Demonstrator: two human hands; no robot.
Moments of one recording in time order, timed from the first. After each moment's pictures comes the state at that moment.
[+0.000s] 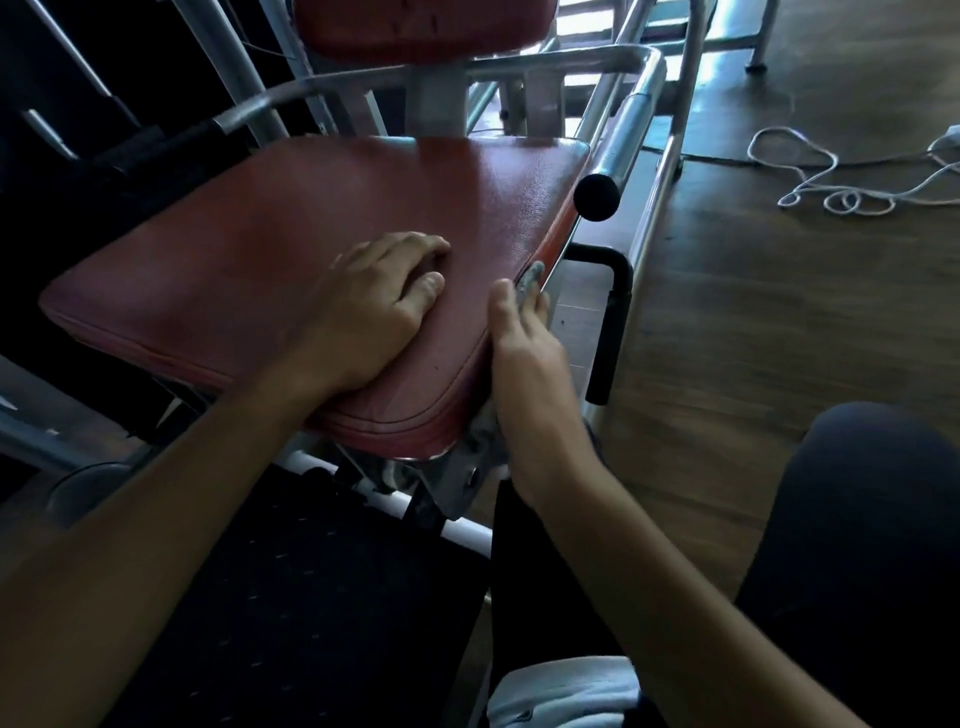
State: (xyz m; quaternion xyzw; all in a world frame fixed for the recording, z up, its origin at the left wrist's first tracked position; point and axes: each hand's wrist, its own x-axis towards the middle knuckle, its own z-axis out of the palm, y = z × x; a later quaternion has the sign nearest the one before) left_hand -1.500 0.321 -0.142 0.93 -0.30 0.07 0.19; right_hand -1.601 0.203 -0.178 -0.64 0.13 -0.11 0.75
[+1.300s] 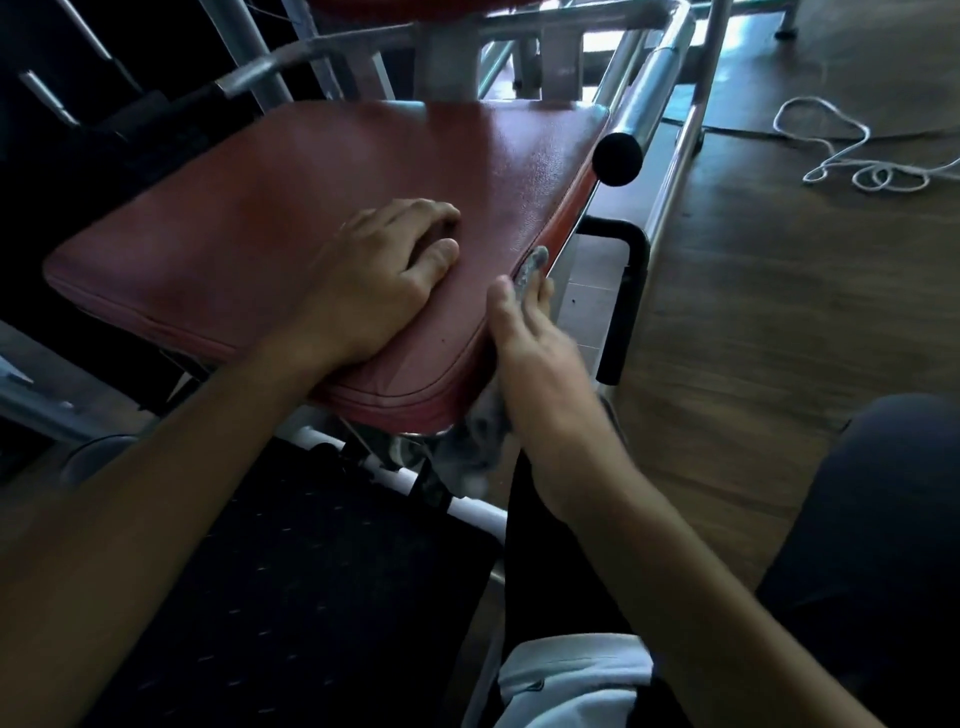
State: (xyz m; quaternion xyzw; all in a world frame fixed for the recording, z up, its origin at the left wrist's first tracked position) left_hand -1.495 0.322 -0.144 0.93 -0.30 0.07 0.18; right_hand -1.621 0.202 -0.180 -0.67 0.10 -0.04 0.73
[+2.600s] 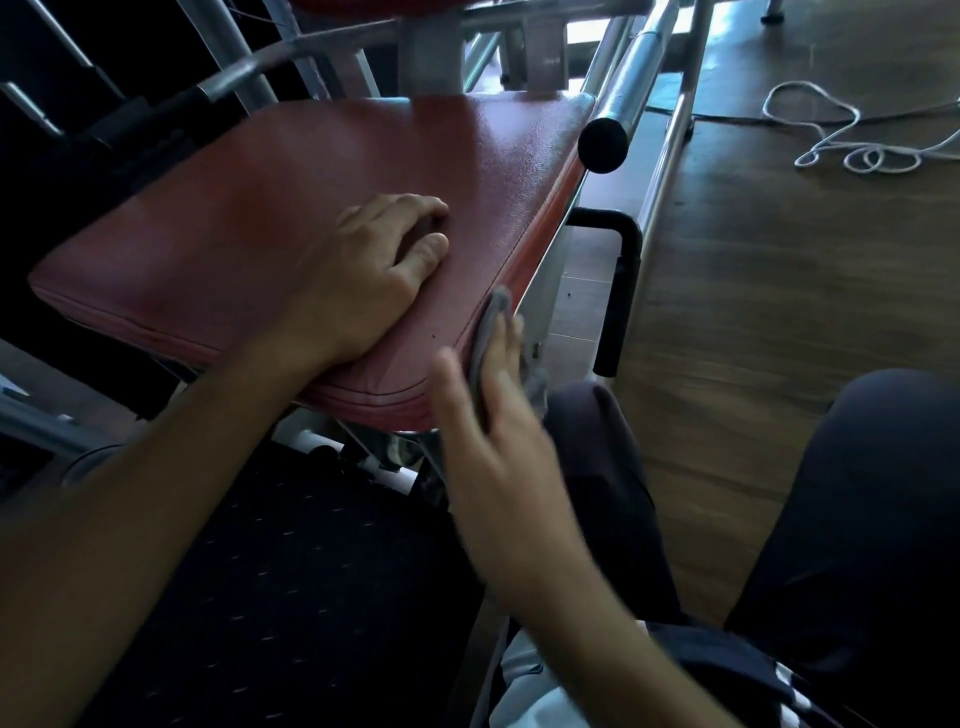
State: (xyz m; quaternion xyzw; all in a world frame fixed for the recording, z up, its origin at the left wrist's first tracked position) left_hand -1.502 0.320 -0.142 0.94 -0.29 0.07 0.19; right_hand -1.662 0.231 -0.190 -0.71 0.08 -0.08 0.70
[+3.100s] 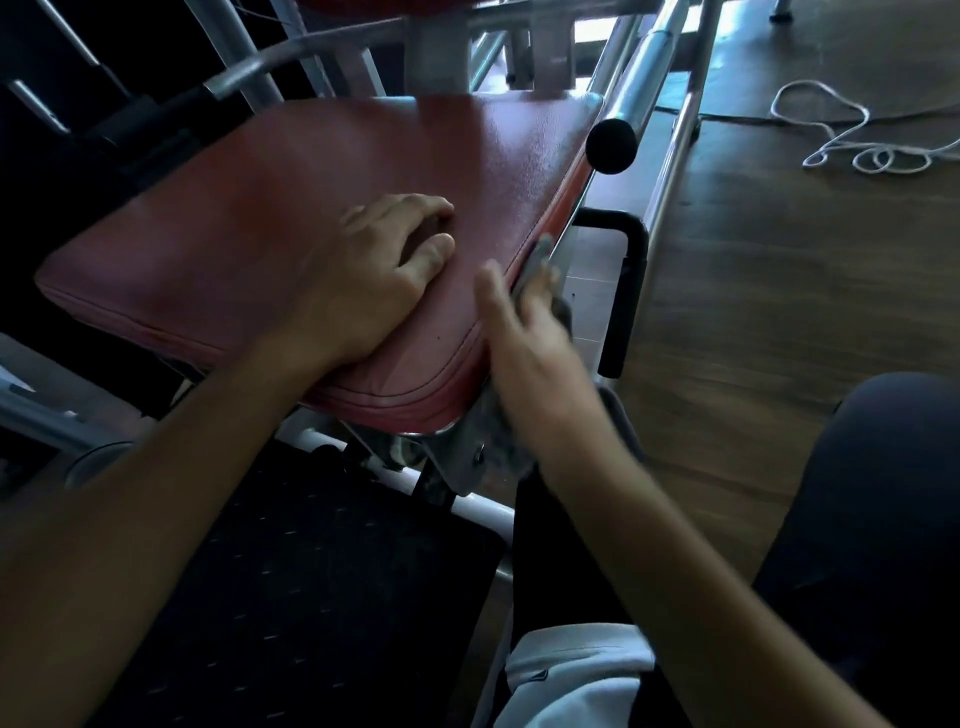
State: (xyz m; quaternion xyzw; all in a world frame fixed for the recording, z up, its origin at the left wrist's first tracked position) left_hand -1.501 0.319 -0.141 0.94 -0.28 0.07 0.19; right_hand -1.615 0.198 -0.176 -0.72 0.13 -0.06 0.68
